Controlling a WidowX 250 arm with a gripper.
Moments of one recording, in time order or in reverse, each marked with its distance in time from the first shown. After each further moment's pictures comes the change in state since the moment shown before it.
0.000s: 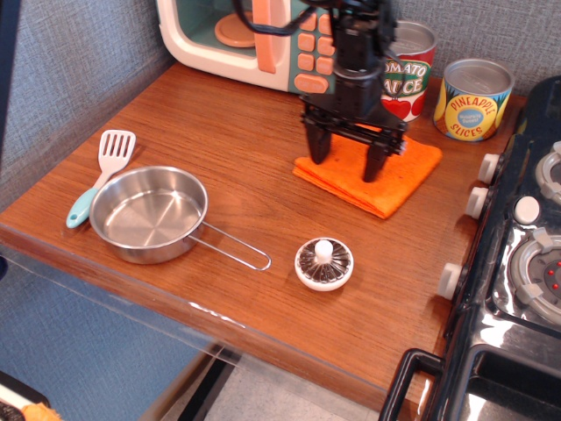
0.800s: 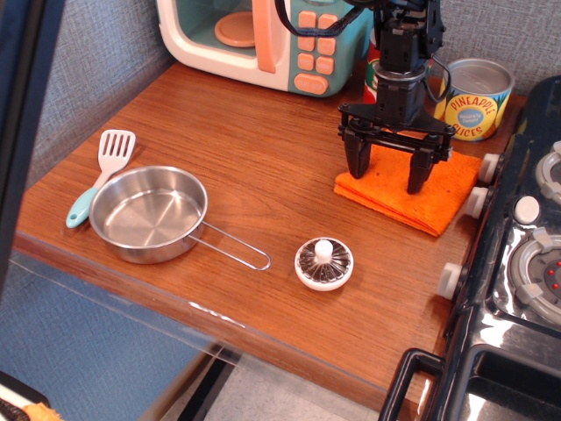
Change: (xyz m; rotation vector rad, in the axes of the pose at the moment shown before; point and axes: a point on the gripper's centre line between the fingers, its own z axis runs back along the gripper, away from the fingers) arm 0.008 -0.026 0.015 -0.042 0.034 0.063
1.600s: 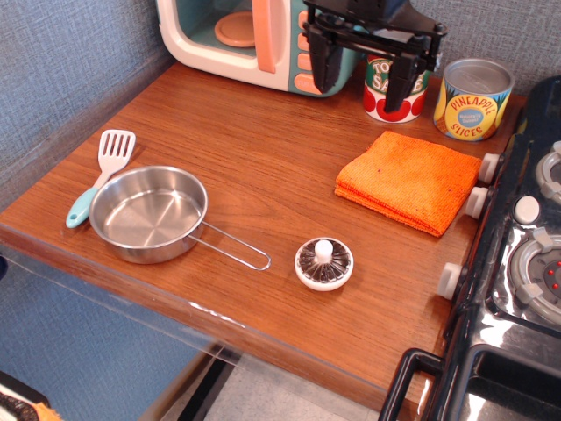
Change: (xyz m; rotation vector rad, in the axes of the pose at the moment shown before) arm -0.044 0.016 0.110 0.106 -0.116 -0.013
